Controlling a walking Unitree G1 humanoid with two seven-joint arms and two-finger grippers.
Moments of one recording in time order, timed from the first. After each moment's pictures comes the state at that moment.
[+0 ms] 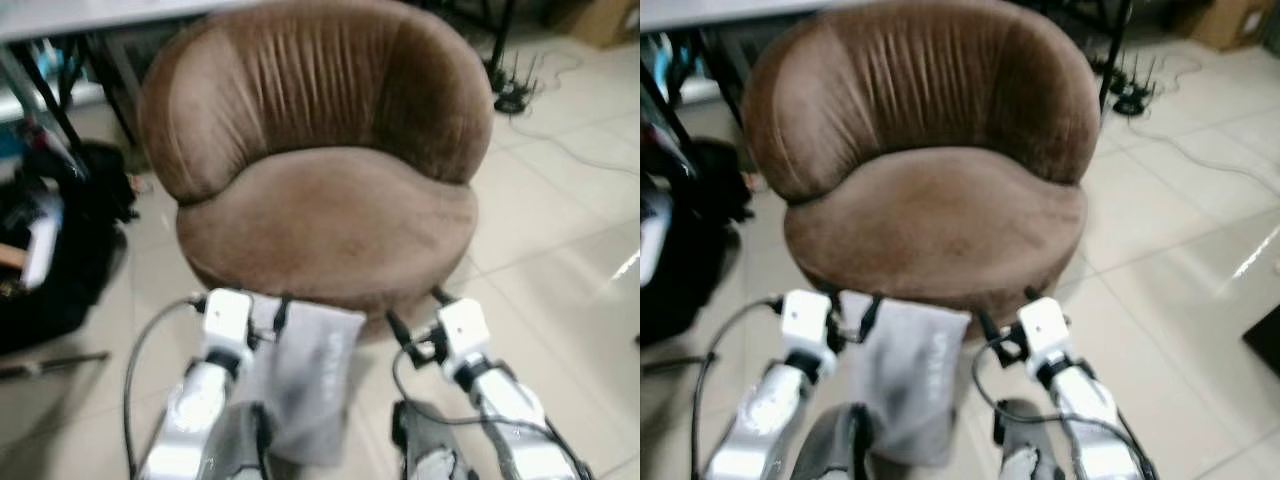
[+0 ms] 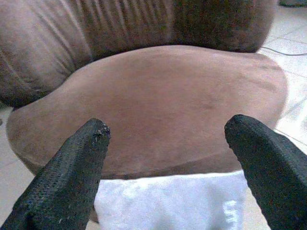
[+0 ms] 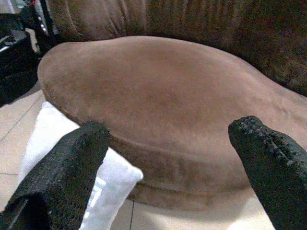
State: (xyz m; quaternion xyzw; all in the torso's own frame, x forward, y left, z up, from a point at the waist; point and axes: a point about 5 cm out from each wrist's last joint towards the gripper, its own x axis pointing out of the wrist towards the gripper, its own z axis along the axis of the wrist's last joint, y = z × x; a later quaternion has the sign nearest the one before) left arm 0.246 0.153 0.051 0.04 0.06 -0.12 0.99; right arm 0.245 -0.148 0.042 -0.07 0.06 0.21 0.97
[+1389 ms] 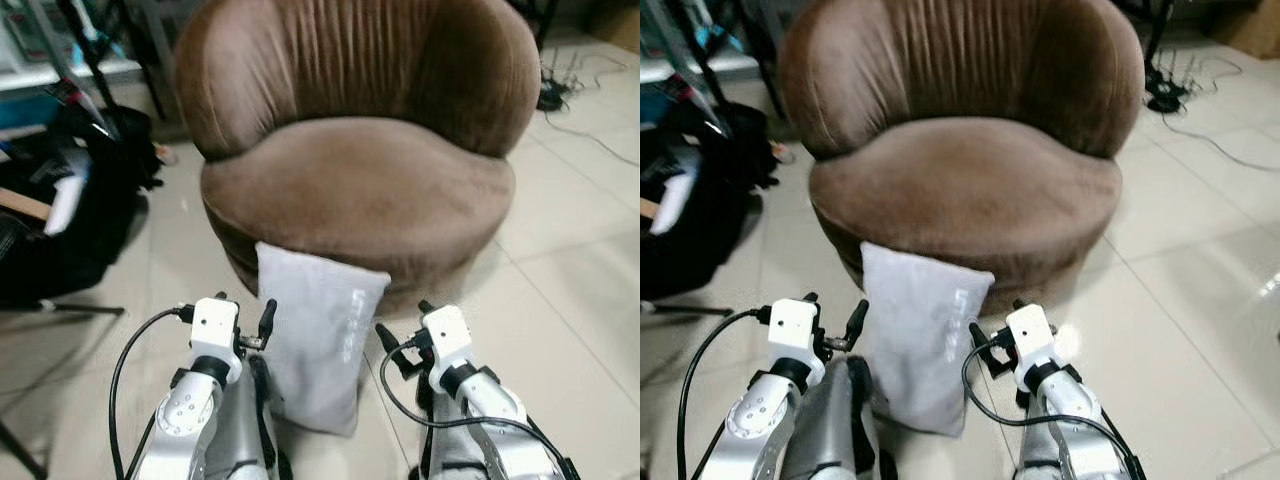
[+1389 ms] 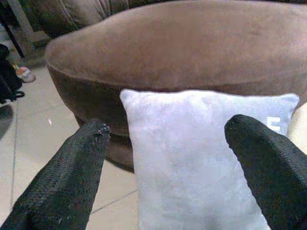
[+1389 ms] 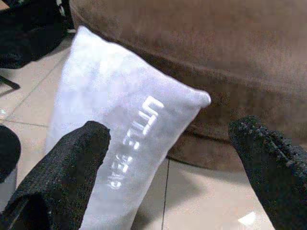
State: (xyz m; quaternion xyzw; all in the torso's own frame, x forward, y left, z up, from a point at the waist) left arm 0.239 0.160 0.041 0.03 0.08 -0.09 0.99; right arm 0.243 -0.149 0.021 -0.07 0.12 0.21 0.97
